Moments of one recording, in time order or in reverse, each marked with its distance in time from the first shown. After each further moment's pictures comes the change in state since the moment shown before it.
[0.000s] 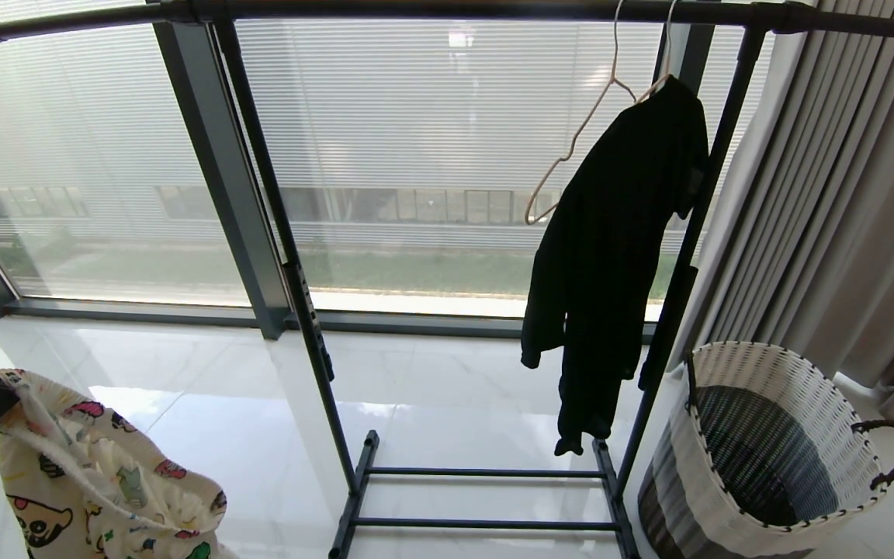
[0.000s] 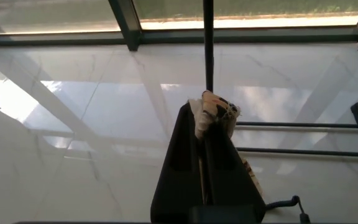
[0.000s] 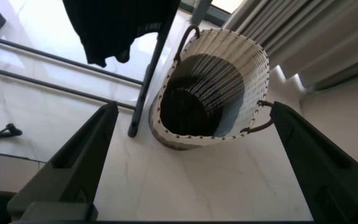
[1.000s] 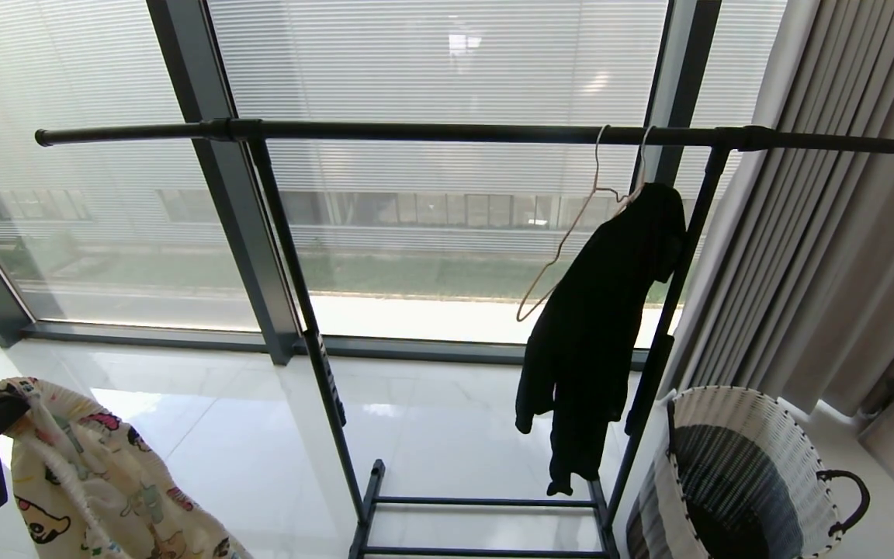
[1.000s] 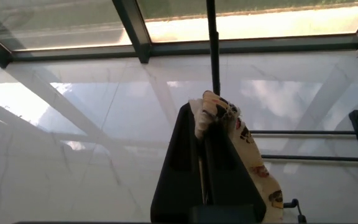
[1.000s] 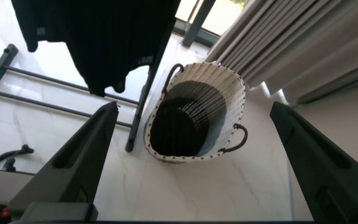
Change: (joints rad) left arm 0.000 0.016 0.029 -0.023 0.007 0.046; right arm -0.001 0.065 0.000 -0.091 0.002 0.002
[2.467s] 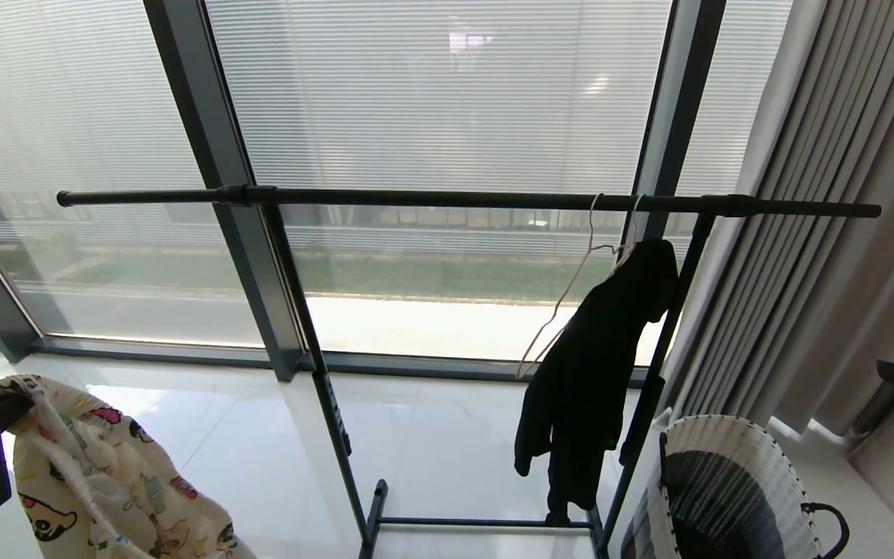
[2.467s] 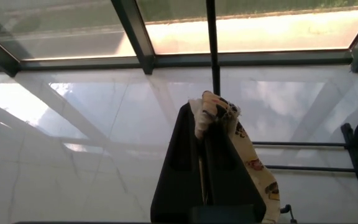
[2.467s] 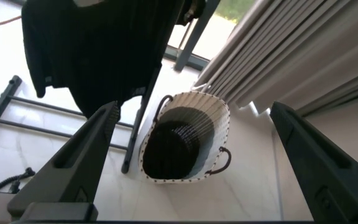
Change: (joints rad) left arm 0.000 0.004 -0.003 -0.004 -0.002 0.001; right arm -0.002 0.005 0.047 -0.113 0.001 -0.004
